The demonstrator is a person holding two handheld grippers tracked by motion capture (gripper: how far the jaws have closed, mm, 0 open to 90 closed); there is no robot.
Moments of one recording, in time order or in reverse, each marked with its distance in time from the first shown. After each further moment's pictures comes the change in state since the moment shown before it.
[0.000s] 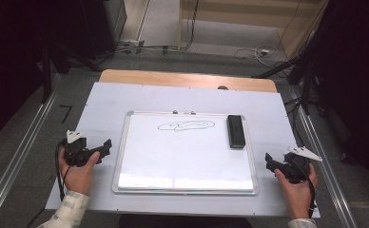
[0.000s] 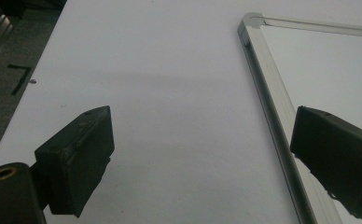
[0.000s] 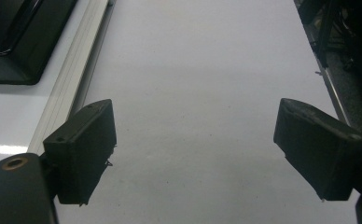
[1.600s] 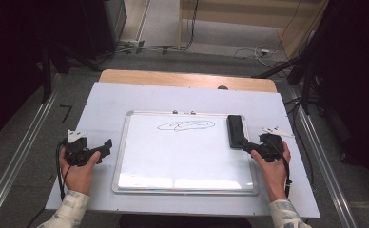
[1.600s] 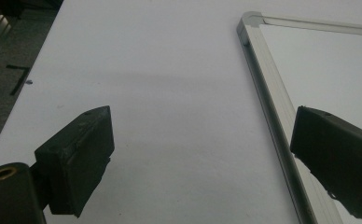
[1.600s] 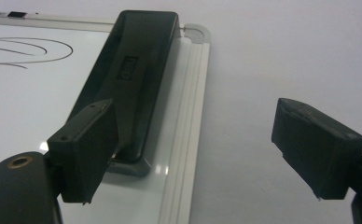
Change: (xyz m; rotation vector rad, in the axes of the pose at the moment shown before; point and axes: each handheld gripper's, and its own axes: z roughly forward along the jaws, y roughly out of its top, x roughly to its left) left arm 0.000 0.000 0.002 0.001 -0.003 0.000; right arm 0.062 0.049 0.034 -0.021 0.136 -0.037
